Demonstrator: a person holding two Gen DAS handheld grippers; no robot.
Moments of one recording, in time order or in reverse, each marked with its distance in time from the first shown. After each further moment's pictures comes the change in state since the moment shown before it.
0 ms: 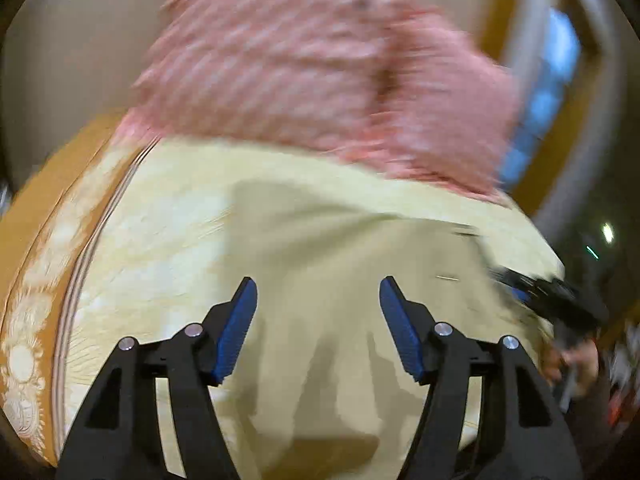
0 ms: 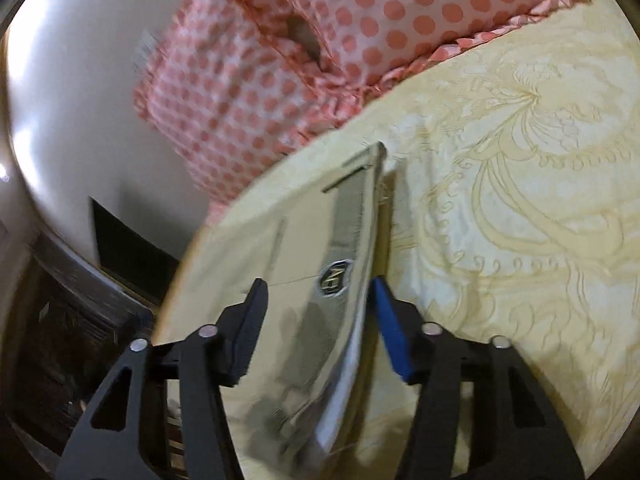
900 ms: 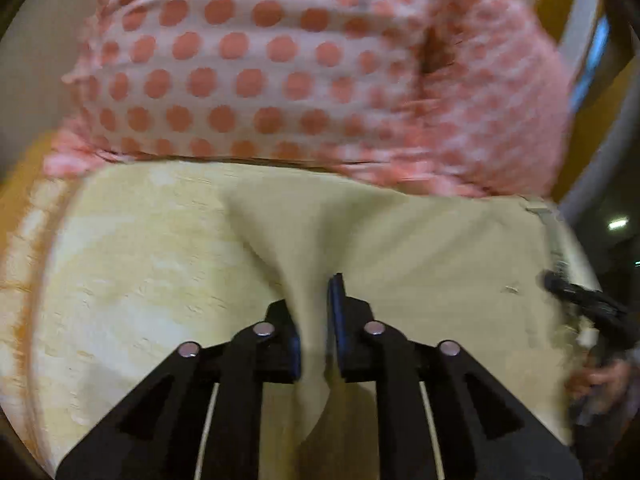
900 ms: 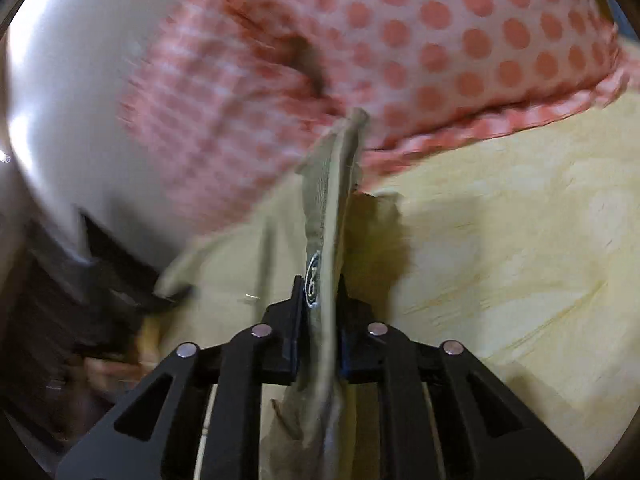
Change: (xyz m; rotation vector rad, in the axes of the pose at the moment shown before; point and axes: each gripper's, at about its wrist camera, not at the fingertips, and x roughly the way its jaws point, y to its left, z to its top) left arm 0.141 -0.019 0.109 0.073 0.108 0.076; right arm 0.050 -0.005 0.106 -0.108 0.030 -0.138
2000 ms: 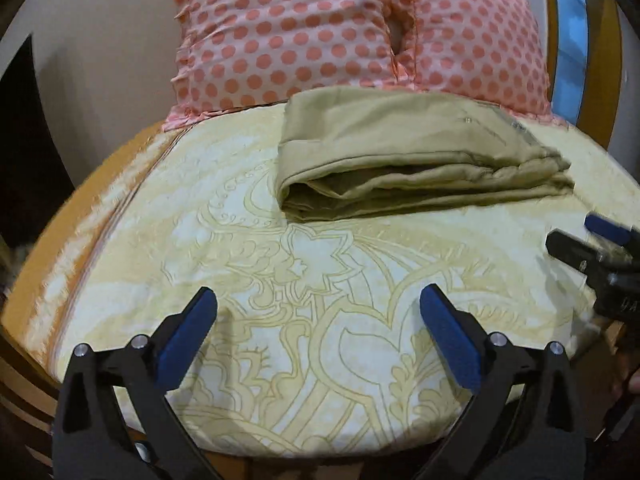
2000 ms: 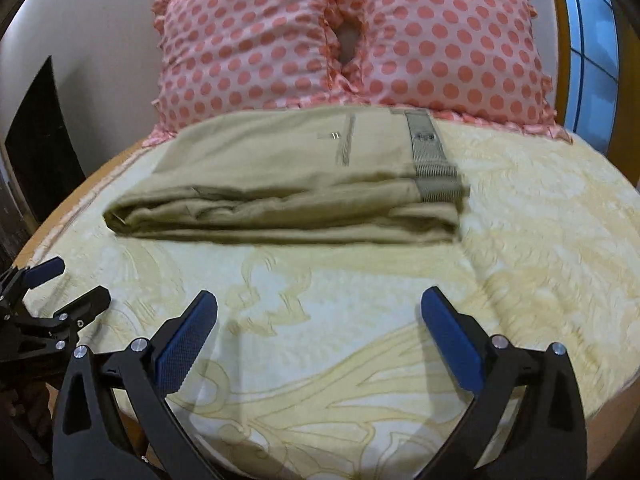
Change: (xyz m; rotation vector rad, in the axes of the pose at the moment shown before) left arm -0.120 -0.046 -0.221 0.087 -0.129 0.239; right arm -0.049 0.104 -0.192 -0.317 -0.160 -0.319
